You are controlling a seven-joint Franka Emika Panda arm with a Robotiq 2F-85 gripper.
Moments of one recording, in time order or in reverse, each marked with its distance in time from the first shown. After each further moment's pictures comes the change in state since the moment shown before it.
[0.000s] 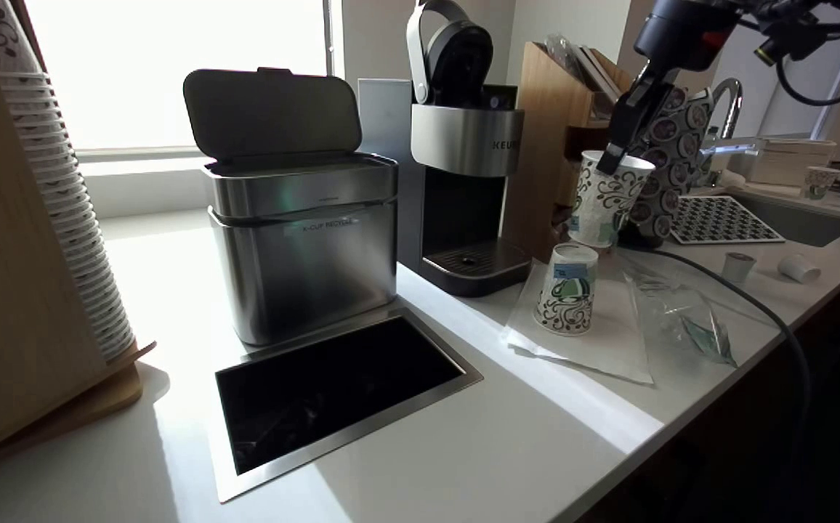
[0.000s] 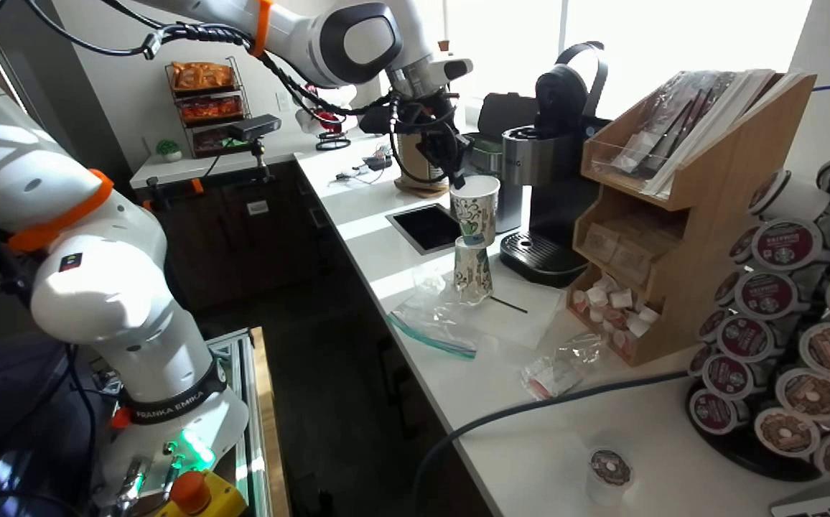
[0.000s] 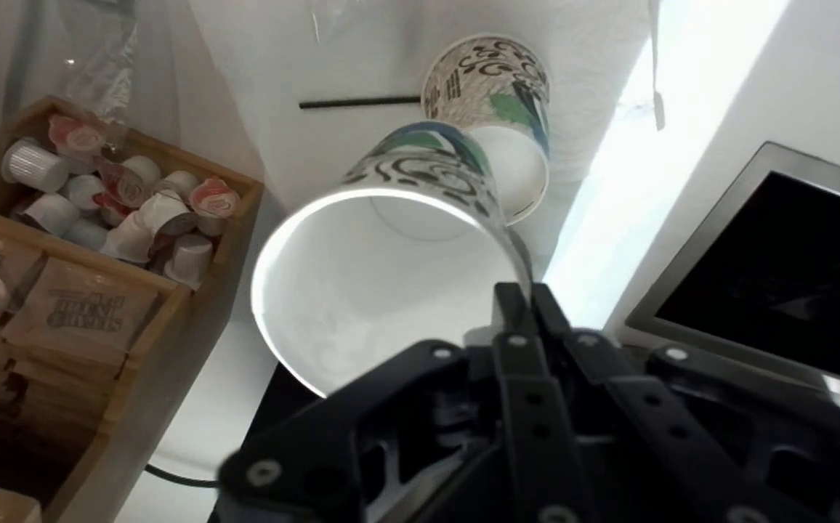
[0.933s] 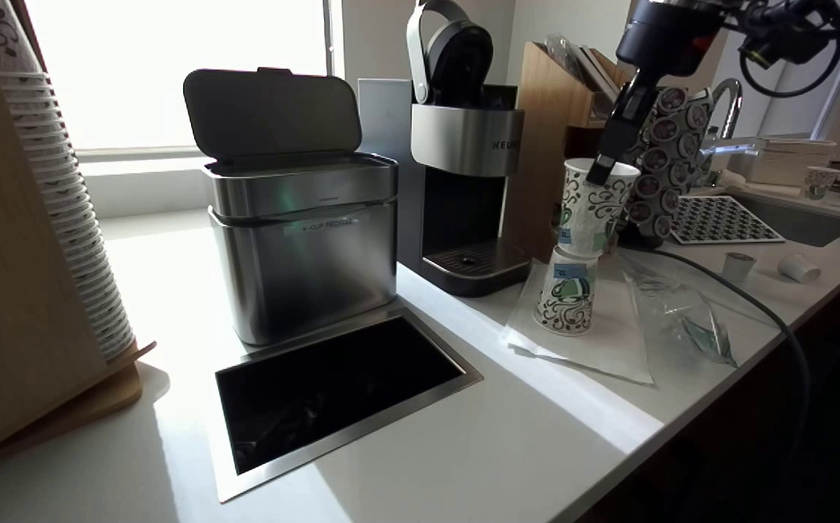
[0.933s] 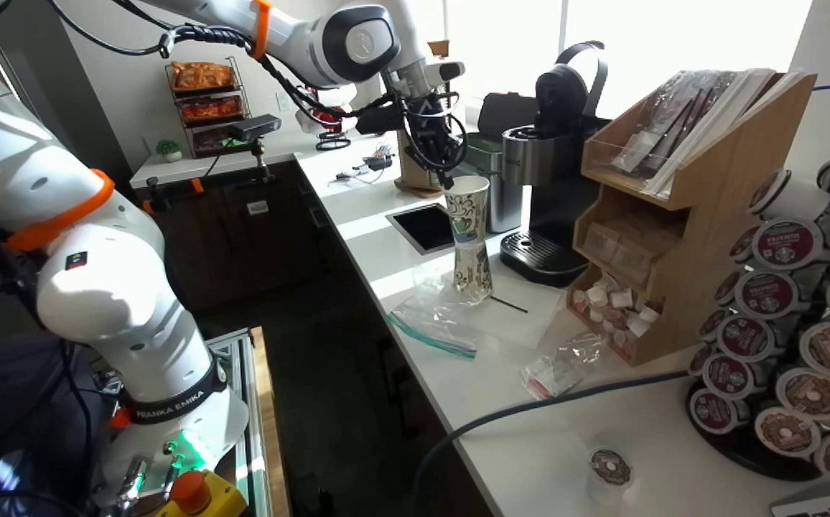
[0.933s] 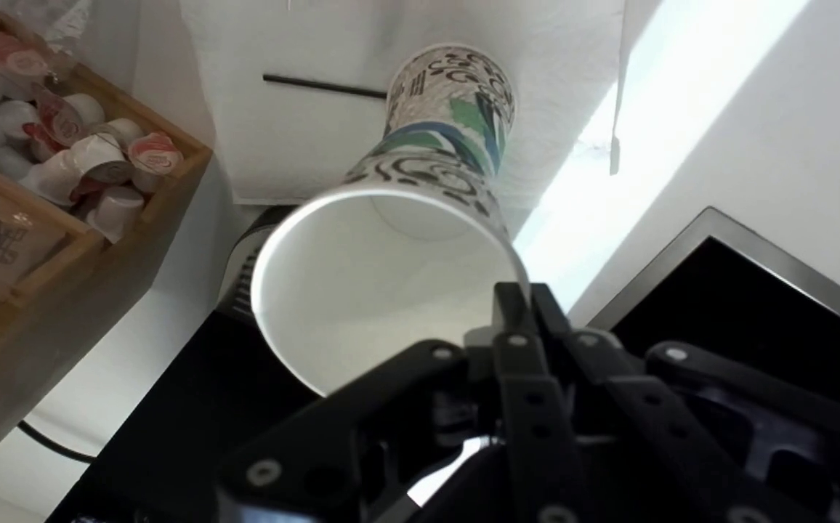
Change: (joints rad) arm 0.049 0.026 0.017 0.022 -0.023 -0.047 -0.122
